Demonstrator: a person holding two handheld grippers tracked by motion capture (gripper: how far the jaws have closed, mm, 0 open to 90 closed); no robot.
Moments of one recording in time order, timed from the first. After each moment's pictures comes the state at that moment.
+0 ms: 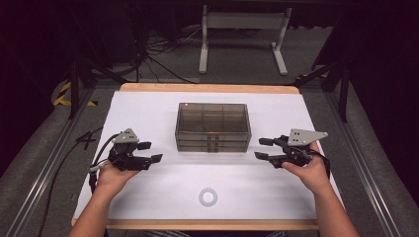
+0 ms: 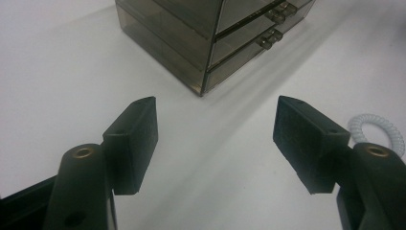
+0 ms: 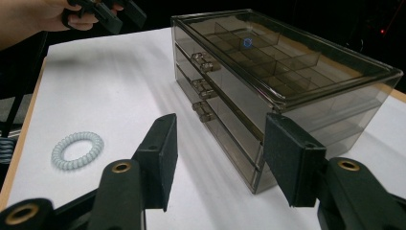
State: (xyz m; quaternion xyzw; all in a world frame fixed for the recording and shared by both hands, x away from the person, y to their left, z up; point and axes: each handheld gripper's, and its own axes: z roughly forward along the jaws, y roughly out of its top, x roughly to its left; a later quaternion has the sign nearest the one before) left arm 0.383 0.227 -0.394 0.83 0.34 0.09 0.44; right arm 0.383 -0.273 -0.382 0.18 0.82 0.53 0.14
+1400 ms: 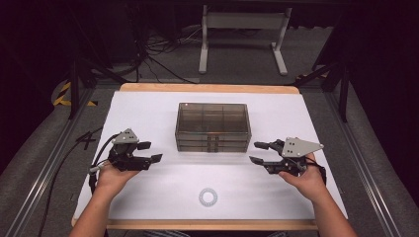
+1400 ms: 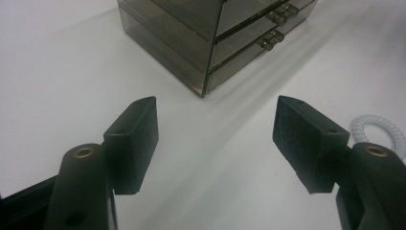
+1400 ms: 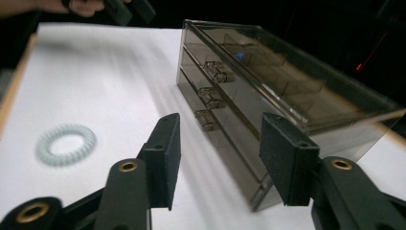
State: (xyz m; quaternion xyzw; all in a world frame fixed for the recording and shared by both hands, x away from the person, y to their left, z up) left arm 0.381 0.226 -0.393 0.83 0.34 0.09 0.44; right arm 0.364 -0.257 -0.386 0.12 0.82 0.53 0.21
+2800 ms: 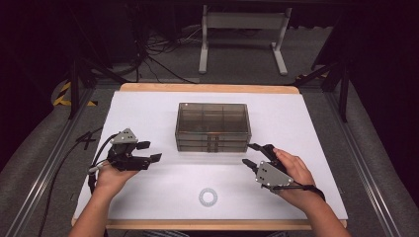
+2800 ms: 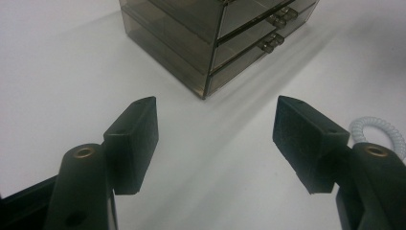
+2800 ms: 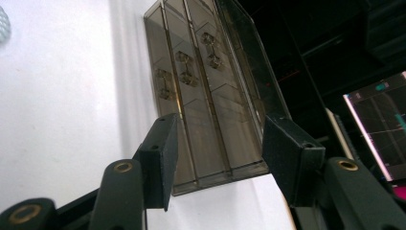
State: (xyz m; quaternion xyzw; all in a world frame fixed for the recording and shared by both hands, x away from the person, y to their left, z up) left arm 0.381 0.228 -0.392 0.82 0.34 0.10 0.44; right arm 0.330 -0.207 -0.385 -0.05 0.83 0.32 0.45
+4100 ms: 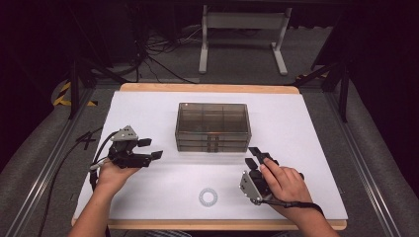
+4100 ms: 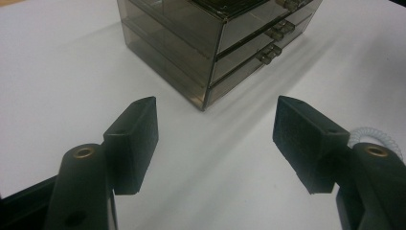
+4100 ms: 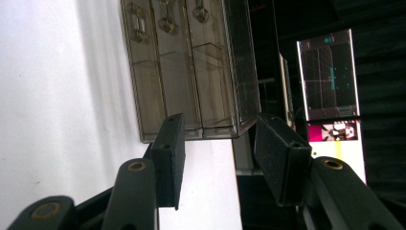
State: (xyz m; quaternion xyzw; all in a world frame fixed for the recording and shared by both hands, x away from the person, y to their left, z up) left arm 0.385 0.226 -0.387 0.82 0.34 0.10 0.45; right arm 0.297 -0.166 -0.384 -0.02 0.82 0.11 0.55
